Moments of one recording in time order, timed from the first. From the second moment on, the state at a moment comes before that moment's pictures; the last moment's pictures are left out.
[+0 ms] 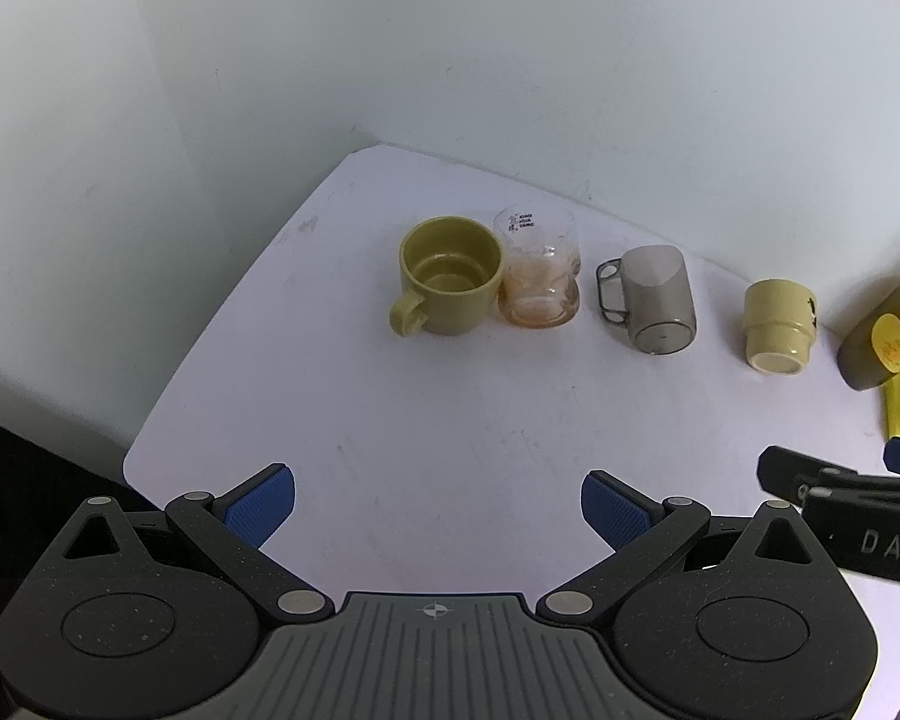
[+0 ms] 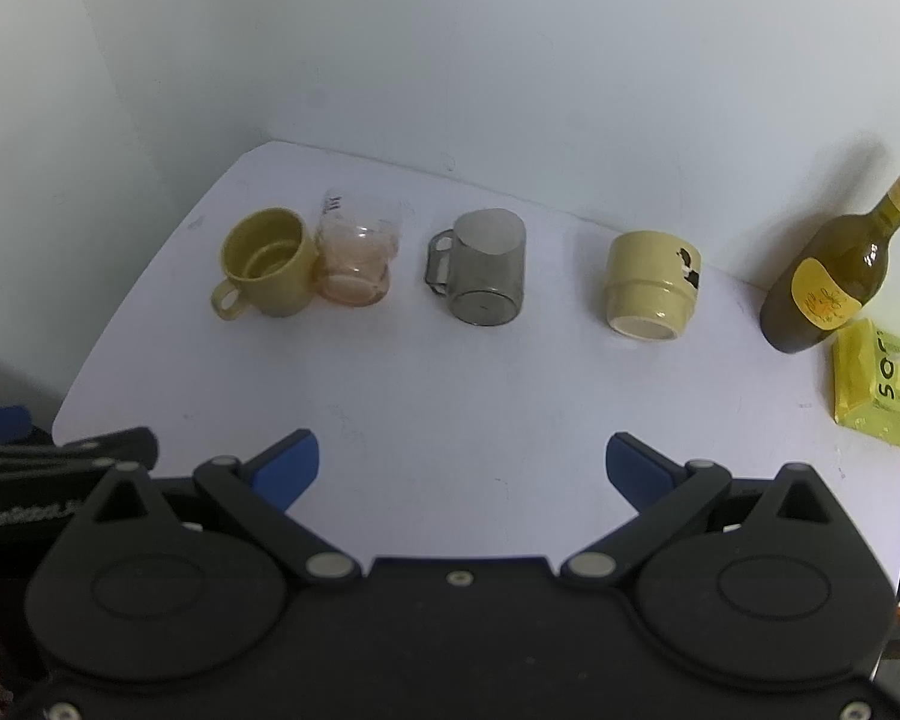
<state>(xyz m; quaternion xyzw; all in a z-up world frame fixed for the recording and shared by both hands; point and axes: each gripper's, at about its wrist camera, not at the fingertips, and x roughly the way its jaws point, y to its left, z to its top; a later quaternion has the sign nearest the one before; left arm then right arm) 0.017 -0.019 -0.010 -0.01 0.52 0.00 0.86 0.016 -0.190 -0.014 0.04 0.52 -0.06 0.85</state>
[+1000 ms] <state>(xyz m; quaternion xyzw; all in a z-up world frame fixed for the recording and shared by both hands) -0.061 0.011 -0.022 -0.10 0.56 0.23 0.79 0.206 -0.255 -0.158 0.04 0.54 0.02 0.84</state>
